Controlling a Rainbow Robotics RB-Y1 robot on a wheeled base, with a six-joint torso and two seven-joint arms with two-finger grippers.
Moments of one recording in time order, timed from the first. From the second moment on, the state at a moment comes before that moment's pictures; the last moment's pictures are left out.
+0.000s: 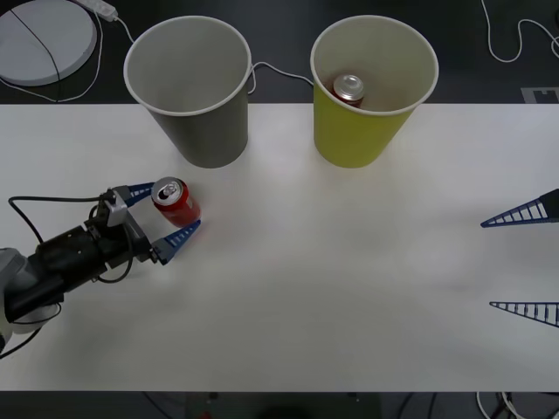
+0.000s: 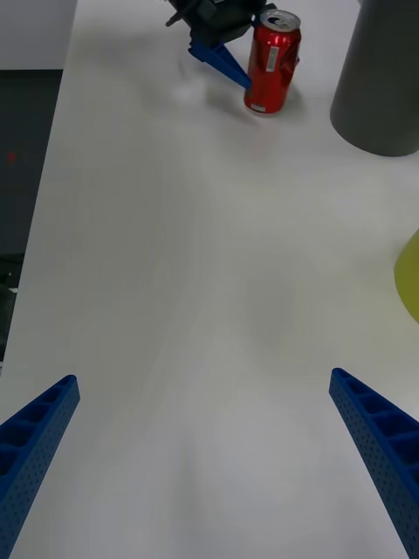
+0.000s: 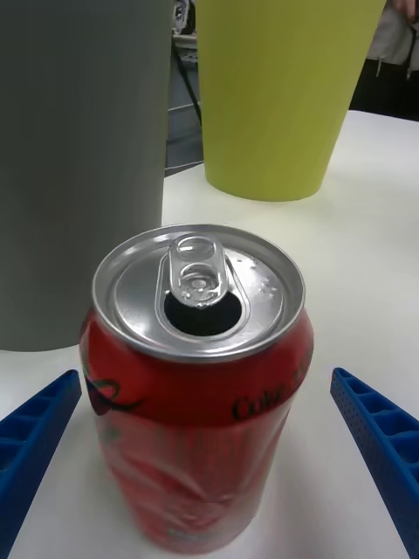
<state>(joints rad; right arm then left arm) 0.09 -0.84 -0.42 -1.79 1.39 -1.57 0.10 -0.32 0.52 -0.09 -0.85 -0.87 -1.03 -0.63</state>
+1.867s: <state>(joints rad) 0.09 -0.84 -0.42 -1.79 1.39 -1.57 0.10 -0.27 0.65 -0.11 -1.08 -1.01 -1.05 -0.30</state>
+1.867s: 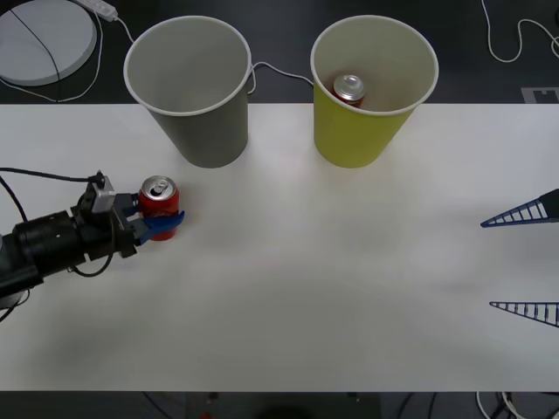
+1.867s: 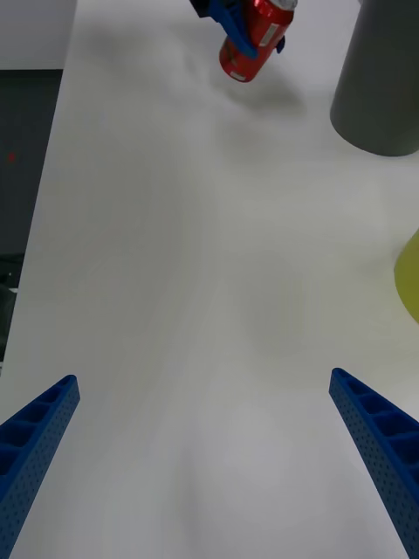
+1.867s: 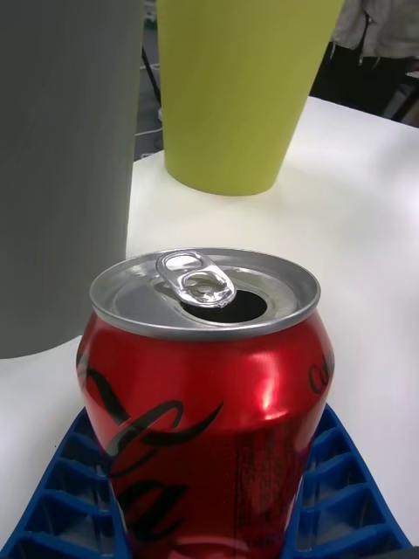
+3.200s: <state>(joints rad) 0.09 -0.84 -0.42 -1.79 1.39 -1.57 0.10 -0.06 1.08 0.15 -1.96 -1.60 -1.17 0.74</state>
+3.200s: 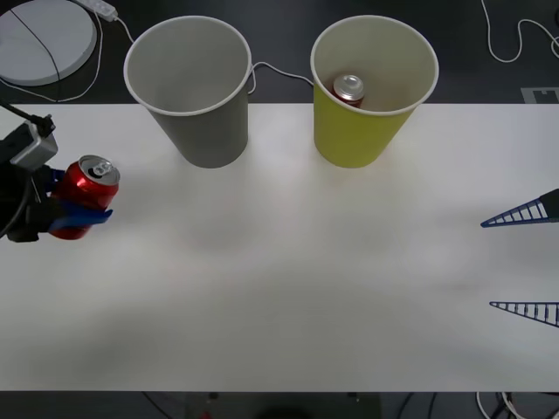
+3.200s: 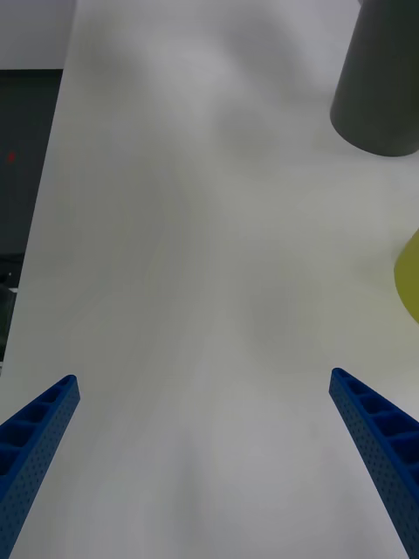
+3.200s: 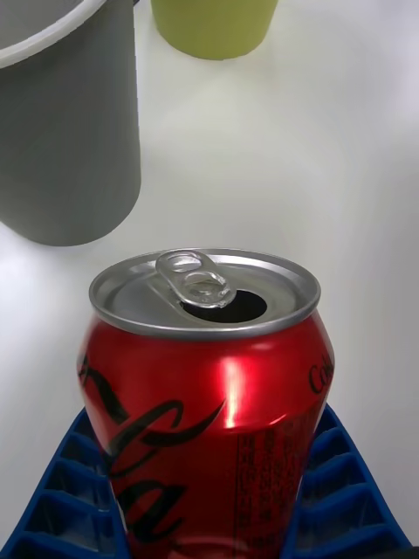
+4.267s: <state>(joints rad) 0.09 -0.84 -0.42 -1.79 1.39 -1.57 0.10 -1.05 1.09 -0.47 -1.88 -1.67 -1.46 1.28</state>
